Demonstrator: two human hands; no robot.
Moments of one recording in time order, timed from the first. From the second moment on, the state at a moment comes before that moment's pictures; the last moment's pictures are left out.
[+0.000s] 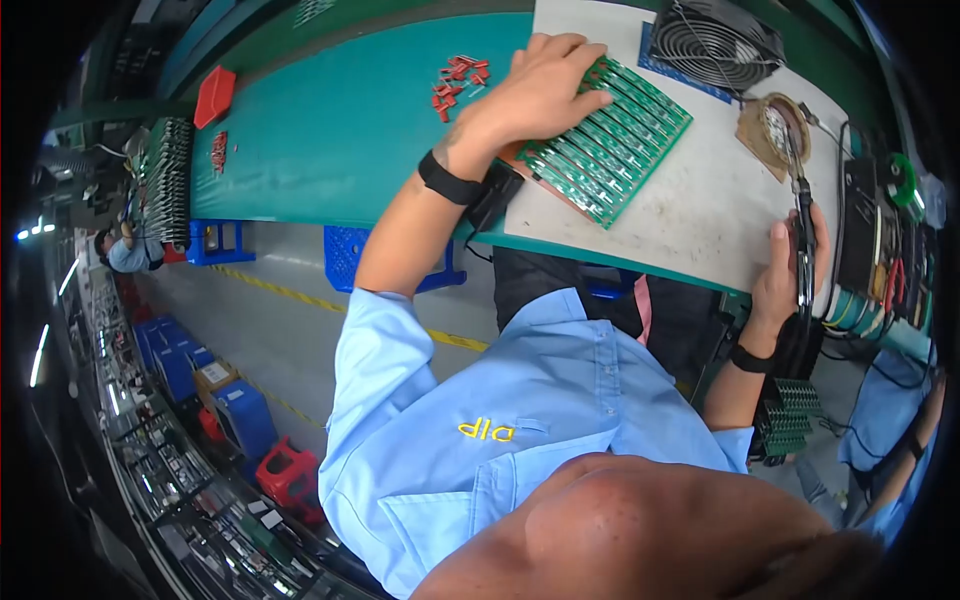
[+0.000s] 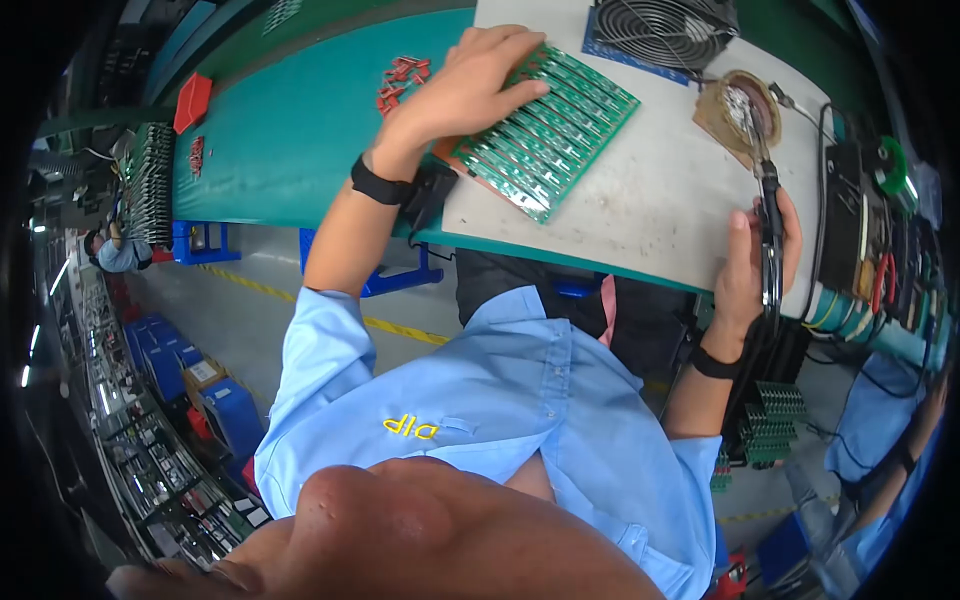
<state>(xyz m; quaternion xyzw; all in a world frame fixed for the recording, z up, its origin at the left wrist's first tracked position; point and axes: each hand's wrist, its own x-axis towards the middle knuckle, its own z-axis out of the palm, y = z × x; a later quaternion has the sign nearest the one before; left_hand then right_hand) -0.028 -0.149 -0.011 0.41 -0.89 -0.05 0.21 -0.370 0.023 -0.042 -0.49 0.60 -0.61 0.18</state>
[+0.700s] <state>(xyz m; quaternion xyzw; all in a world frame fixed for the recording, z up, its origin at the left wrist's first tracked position) -0.044 -0.132 0.003 0.36 -0.88 -0.23 0.21 -0.335 0.056 0.008 -0.63 0.53 -0.50 0.26</state>
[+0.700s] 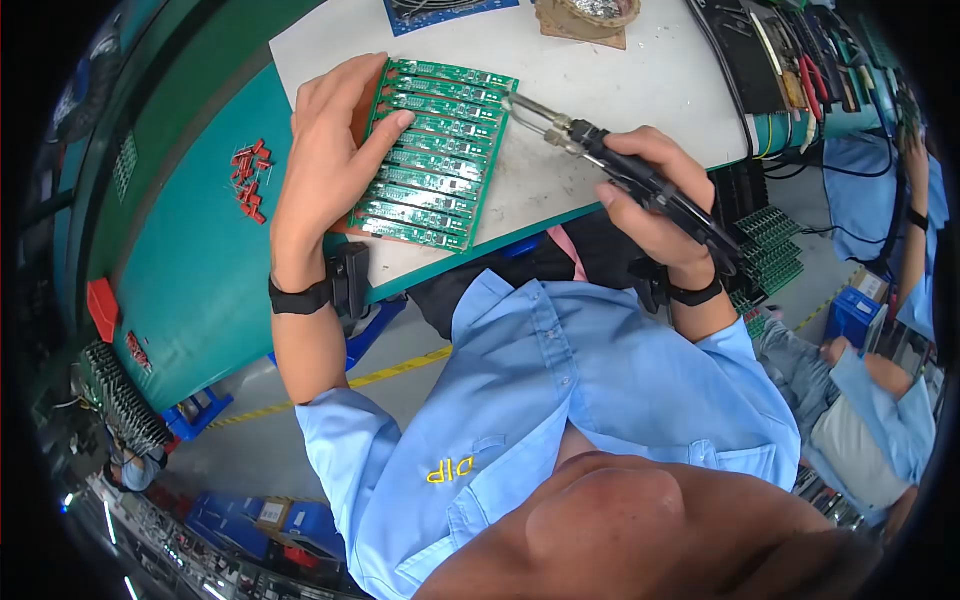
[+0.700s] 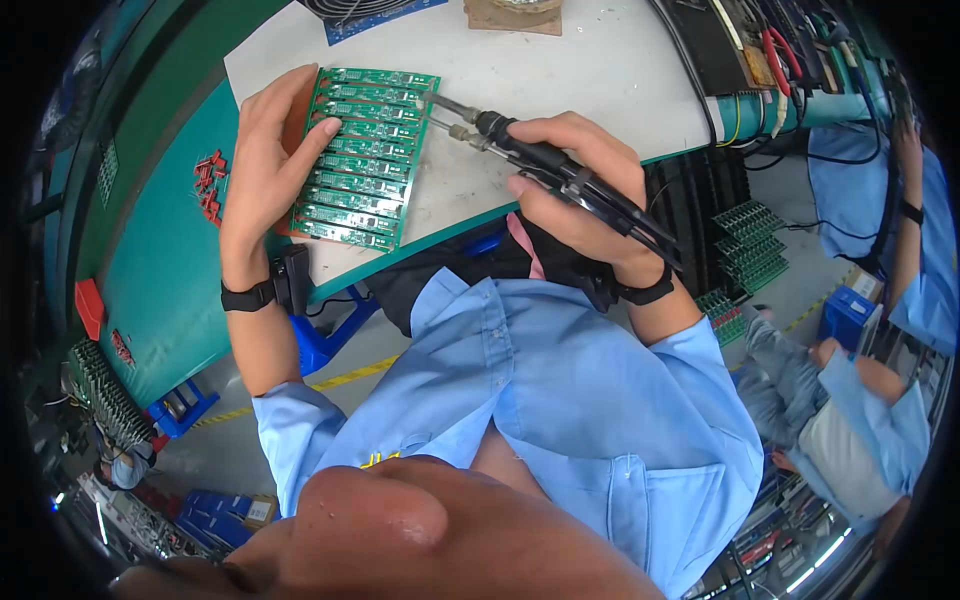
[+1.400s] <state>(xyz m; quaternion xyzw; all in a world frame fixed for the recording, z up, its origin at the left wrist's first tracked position) -0.042 -0.132 0.003 0.36 -0.89 -0.20 0.20 -0.330 0.039 0.002 -0.65 0.53 -0.48 0.26</state>
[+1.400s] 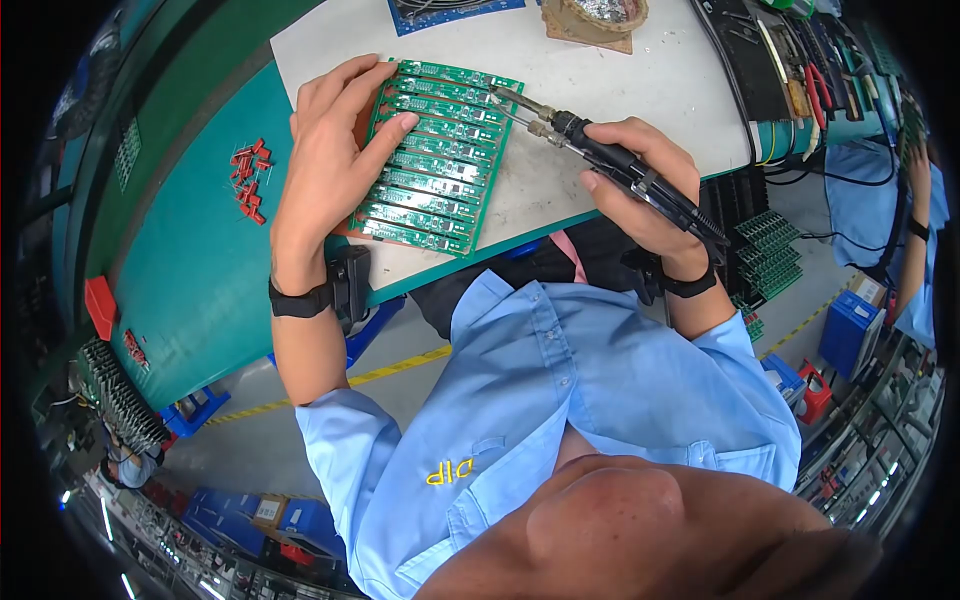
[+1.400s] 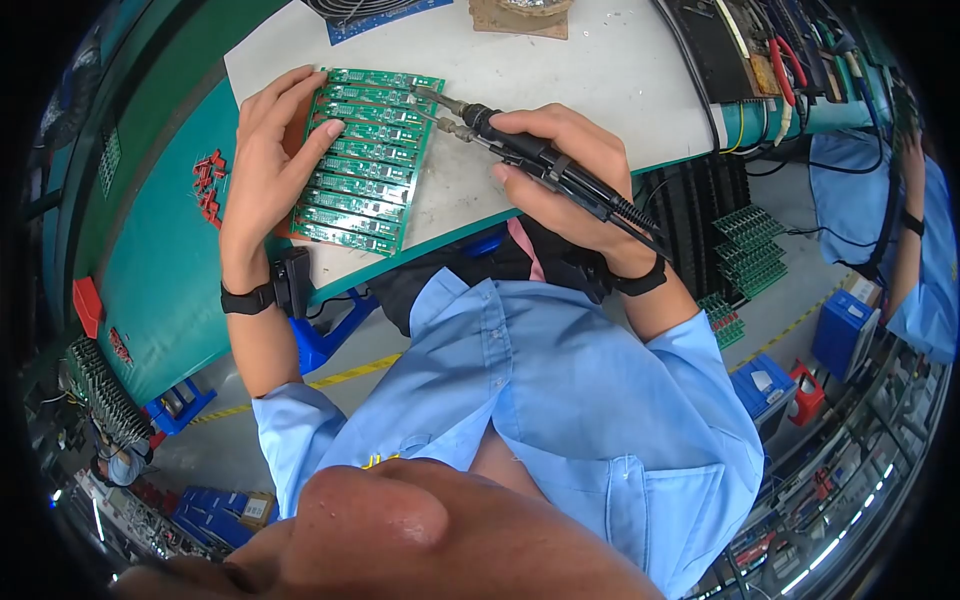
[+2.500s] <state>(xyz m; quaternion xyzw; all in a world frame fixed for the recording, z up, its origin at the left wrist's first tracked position) -0.024 -0.113 0.053 0.43 -0.65 -0.59 0.21 -0.351 0.027 -0.032 -0.49 0.57 -0.65 0.13</state>
